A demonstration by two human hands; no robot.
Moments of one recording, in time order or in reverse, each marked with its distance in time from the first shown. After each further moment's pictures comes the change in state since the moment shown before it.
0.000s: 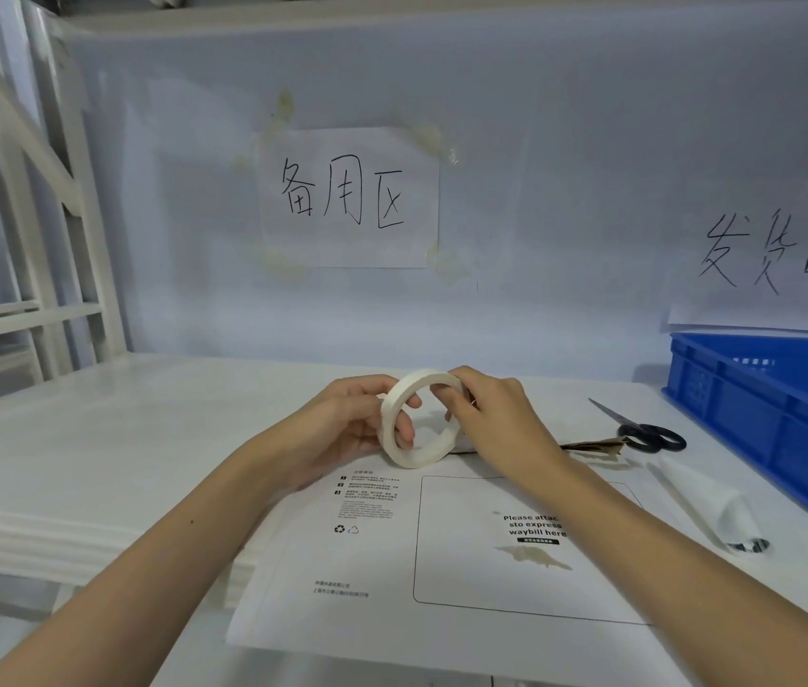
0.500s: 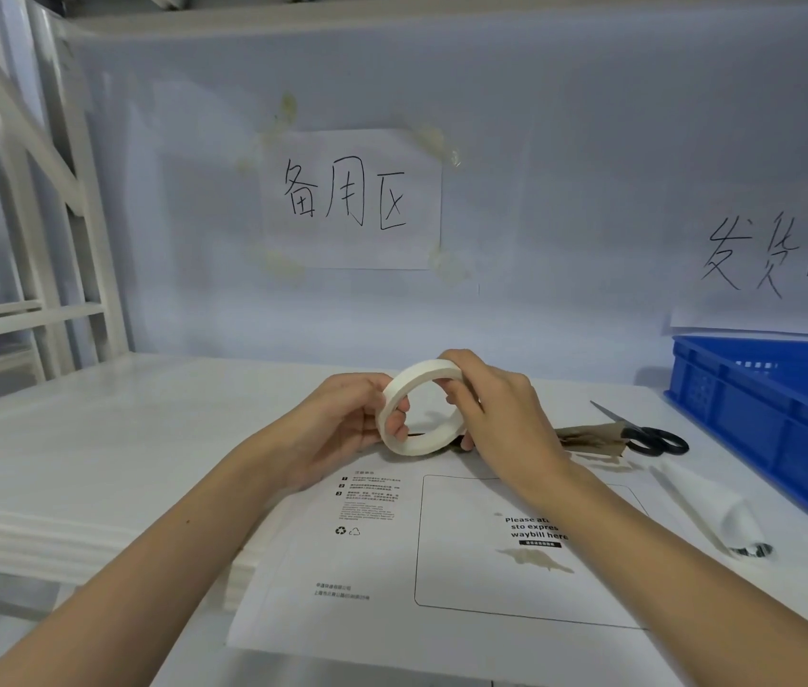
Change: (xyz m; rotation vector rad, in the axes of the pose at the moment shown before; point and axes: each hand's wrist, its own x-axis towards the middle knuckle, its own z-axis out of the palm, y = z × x) left_hand -0.001 0.006 0.002 -0.085 0.036 0.013; right_hand -0.010 -0.019 -0.010 -0.040 0.099 -0.149
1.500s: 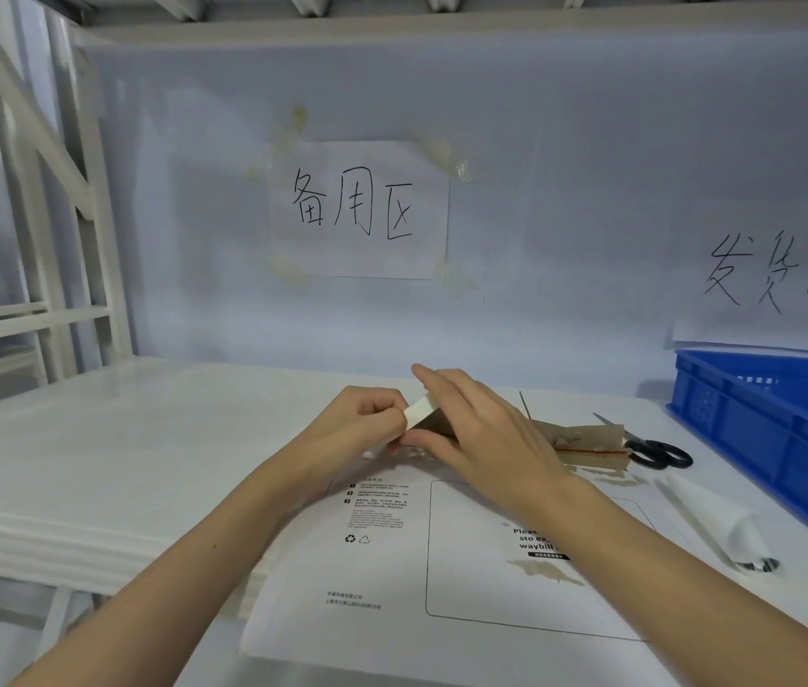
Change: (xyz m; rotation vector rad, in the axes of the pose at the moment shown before) left_hand -0.005 -0.004 0.004 0.451 0.102 0.144; right_hand -0.005 -0.004 0.010 -0.317 0.016 -0.417
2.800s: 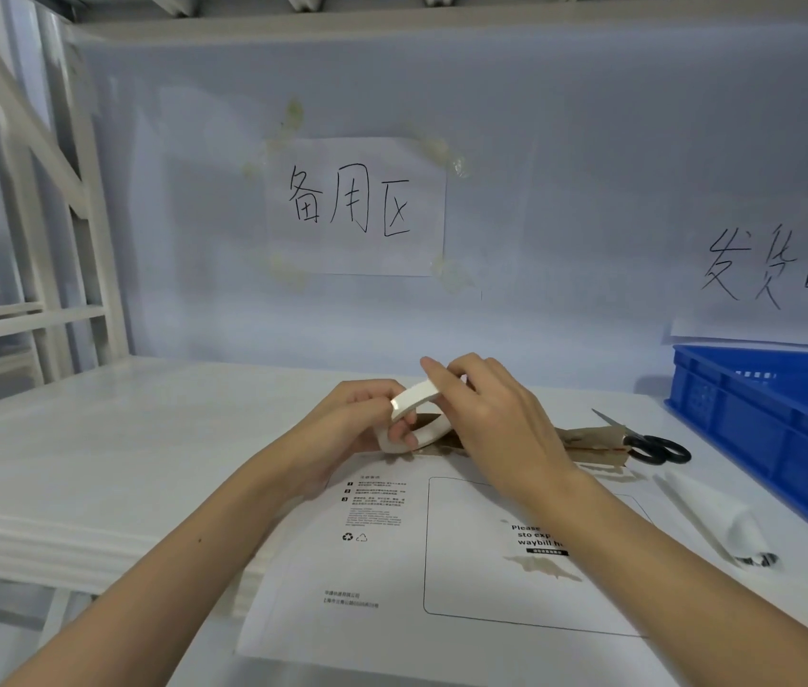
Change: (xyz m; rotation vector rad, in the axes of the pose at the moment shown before) left_hand 0.003 0.002 -0.002 -0.192 -0.053 -0.057; right_hand 0.003 0.008 -0.001 -0.202 0.140 -0.011
